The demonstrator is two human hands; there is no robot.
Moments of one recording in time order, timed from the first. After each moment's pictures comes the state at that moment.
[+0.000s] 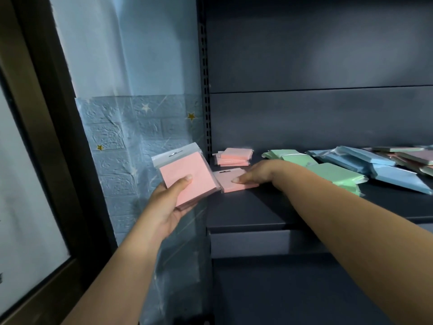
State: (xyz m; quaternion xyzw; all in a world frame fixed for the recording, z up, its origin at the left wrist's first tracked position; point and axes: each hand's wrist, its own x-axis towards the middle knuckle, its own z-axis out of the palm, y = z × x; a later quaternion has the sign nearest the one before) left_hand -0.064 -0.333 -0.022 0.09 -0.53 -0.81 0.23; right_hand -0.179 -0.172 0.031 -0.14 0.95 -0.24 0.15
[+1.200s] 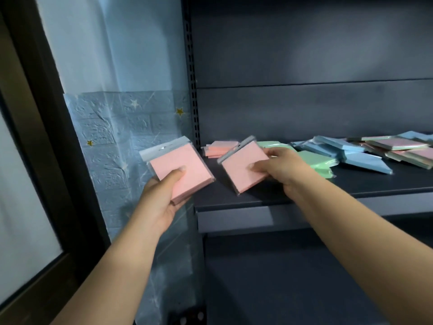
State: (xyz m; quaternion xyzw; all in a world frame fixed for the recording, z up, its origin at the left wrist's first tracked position) left_hand -0.037 -0.305 -0.019 0.10 -0.54 -0.80 0.25; right_hand -0.114 -0.119 0.017 -0.12 0.76 -0.63 0.00
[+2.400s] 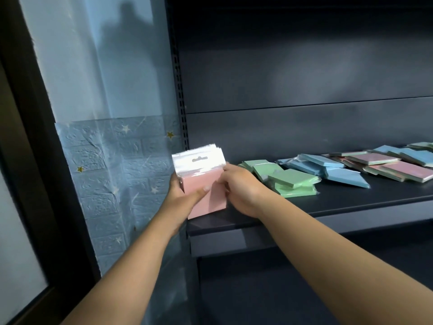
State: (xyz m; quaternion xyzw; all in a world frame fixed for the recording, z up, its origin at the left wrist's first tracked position) left_hand -0.068 -0.288 -0.006 -0.02 -0.70 -0.66 0.26; right_hand -0.103 -0.160 0.025 -0.24 0.66 -0.70 0.12
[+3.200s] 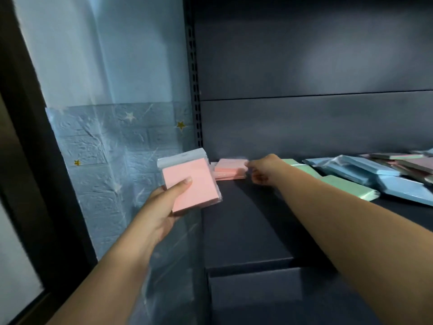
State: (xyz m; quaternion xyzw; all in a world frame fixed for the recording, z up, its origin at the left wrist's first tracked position) left_hand -0.106 -0.350 -0.008 0.06 -0.59 -0.78 0.19; right_hand -0.249 -0.185 0.029 -0.01 0.81 -0.58 0.09
